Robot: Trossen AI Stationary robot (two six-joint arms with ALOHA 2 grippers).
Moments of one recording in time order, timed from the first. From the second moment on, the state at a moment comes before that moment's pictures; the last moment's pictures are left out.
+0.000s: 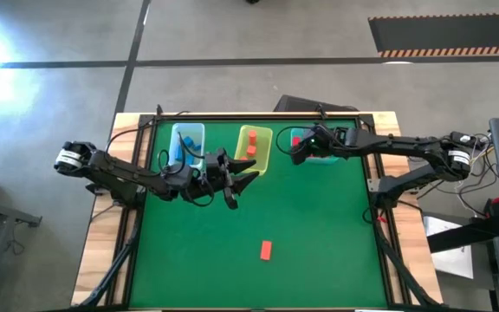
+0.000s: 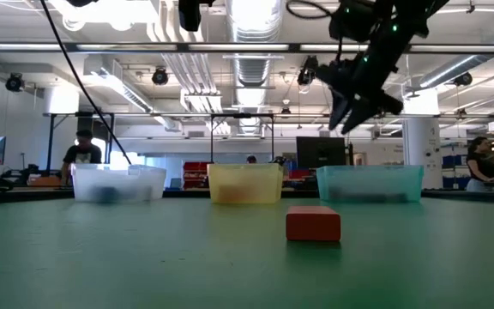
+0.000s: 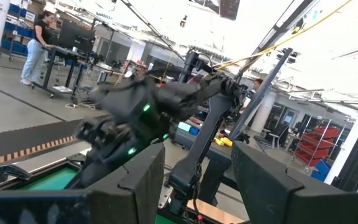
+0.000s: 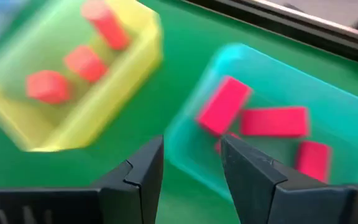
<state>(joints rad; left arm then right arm) -0.18 1.39 0.86 0.82 -0.45 -0.28 -0.36 1.33 0.93 -0.55 0.26 0.64</state>
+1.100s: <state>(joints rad) -0.36 1.59 1.22 -0.46 -0.37 -1.28 0.11 1.32 1.25 -0.79 0.38 0.69</state>
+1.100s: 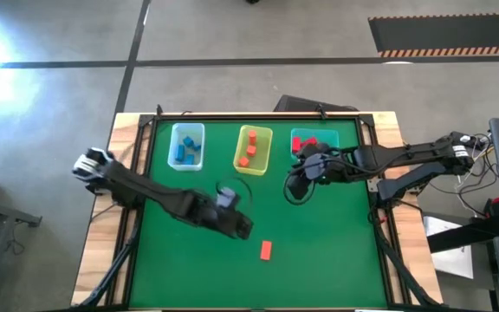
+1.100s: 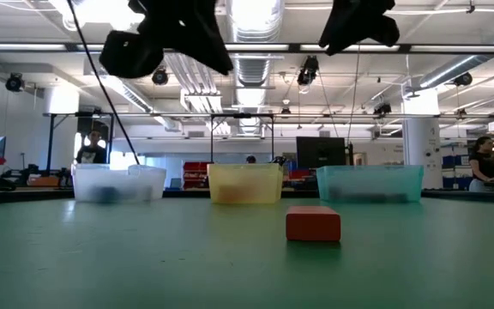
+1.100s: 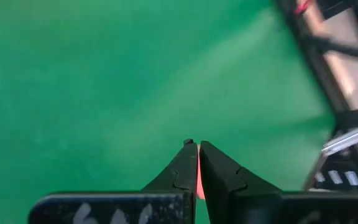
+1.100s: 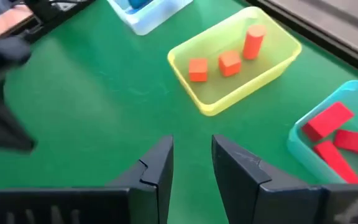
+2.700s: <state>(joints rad) -0.39 2.15 1.58 -0.55 -0.27 -1.48 0.11 1.32 1.15 -0.76 0.45 0.63</state>
